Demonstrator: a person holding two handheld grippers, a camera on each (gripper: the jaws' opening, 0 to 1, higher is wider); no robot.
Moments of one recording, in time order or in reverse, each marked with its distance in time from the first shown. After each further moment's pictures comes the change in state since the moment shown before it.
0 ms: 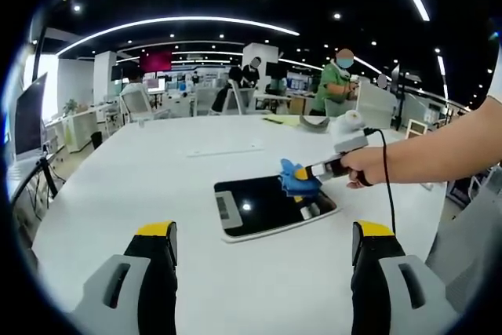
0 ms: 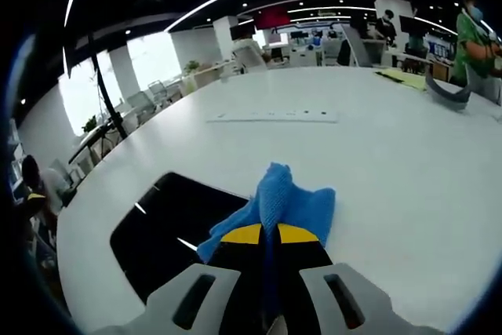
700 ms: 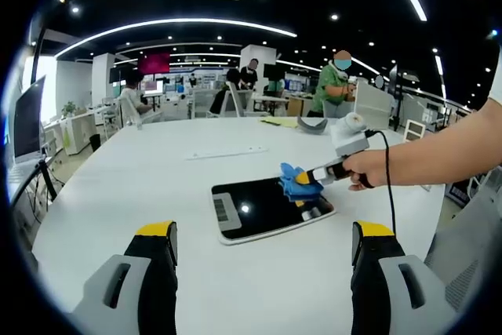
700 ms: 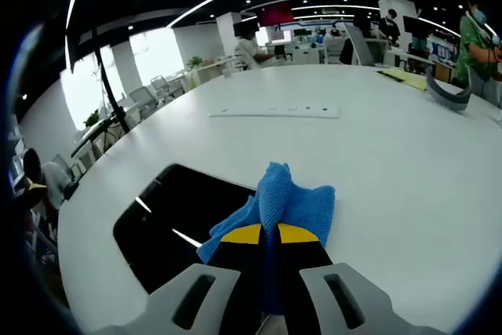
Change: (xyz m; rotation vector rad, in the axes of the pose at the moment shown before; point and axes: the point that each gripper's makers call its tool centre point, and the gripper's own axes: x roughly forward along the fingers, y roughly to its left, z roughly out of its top) left arm -0.002 -0.004 0.004 0.008 -0.010 -0.009; right arm -0.005 -0.003 -0.007 -0.022 0.020 0.009
